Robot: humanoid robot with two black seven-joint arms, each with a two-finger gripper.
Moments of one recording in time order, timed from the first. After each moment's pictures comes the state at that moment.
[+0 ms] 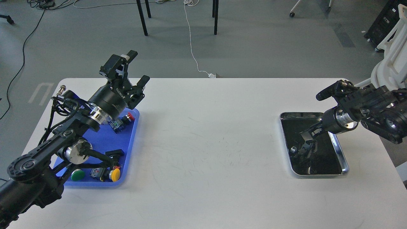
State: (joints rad) left arm -0.44 0.40 -0.93 -1.21 0.62 -0.21 -0.36; right arm 1.23 -0.46 -0.57 0.65 -1.44 0.39 0.49
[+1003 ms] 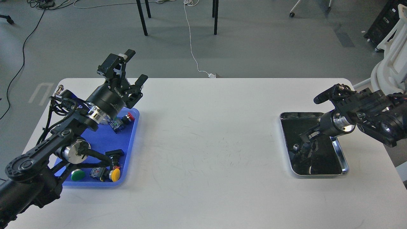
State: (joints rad) left arm -0.43 0.40 -0.93 -1.21 0.62 -0.21 -0.36; right arm 1.20 -0.44 -0.57 0.62 -1.43 0.39 0.49
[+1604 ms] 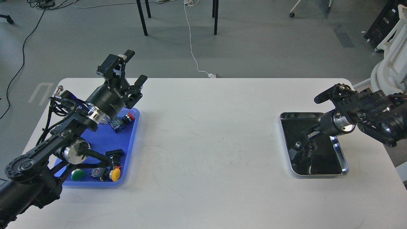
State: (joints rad) left arm -0.43 0.40 -0.93 -1.21 0.62 -0.21 -0.36; right arm 1.20 -0.44 -0.56 0.61 -1.43 0.39 0.49
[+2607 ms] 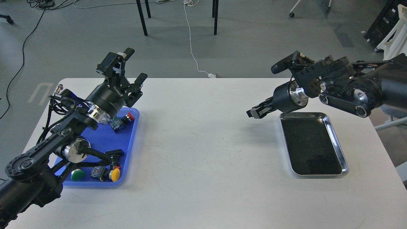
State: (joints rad) left arm -0.44 0.40 -0.94 -1.21 0.62 -0.21 -0.36; right arm 1.48 -0.27 -0.56 0.87 -1.20 0.38 0.49
